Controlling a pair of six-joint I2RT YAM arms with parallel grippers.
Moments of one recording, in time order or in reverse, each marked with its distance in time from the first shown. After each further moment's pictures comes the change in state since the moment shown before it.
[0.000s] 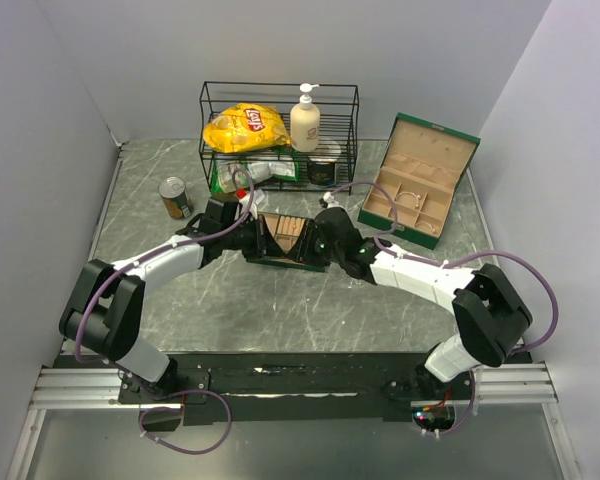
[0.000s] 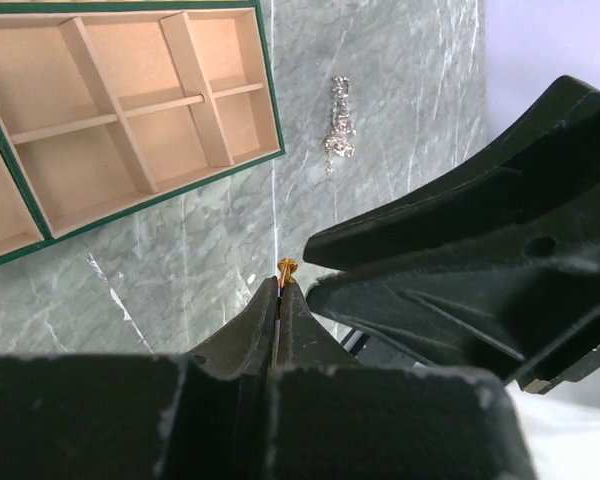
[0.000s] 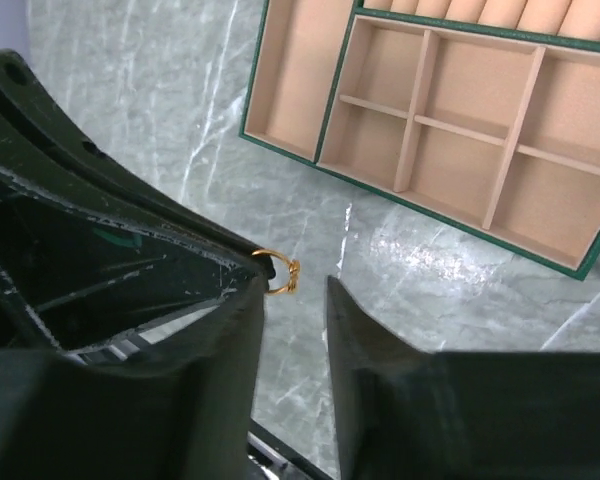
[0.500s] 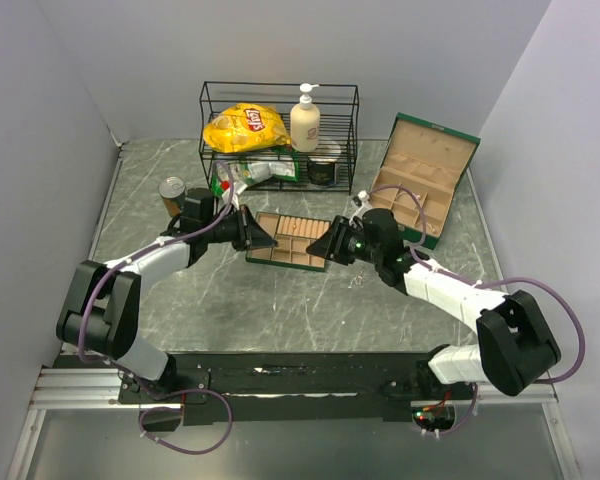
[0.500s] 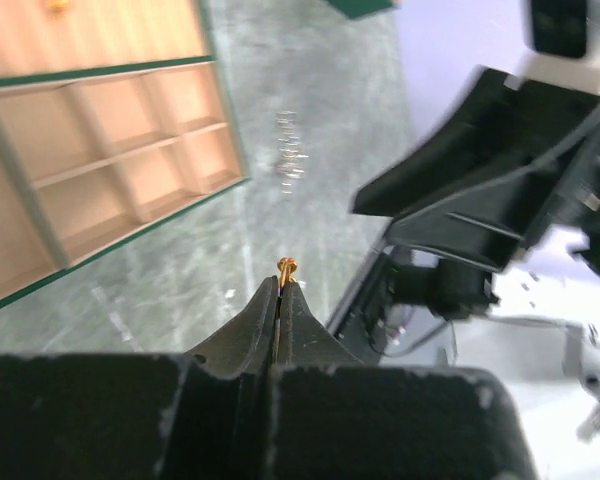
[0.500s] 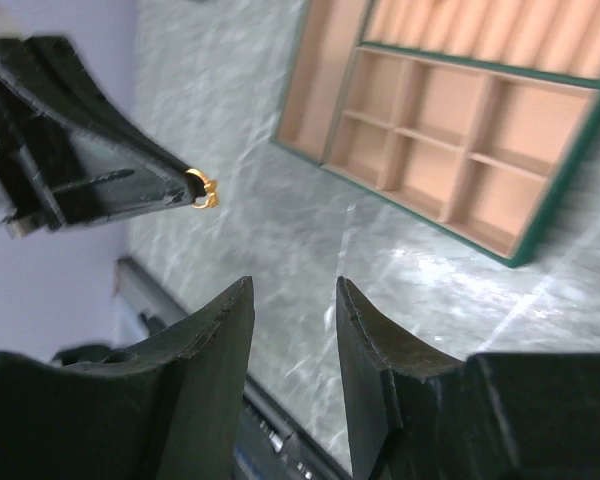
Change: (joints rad) left arm 0.142 -0.005 -0.060 0.192 0.214 -0.045; right arm -0.214 -0.199 -0.238 0.209 -0.288 -0.010
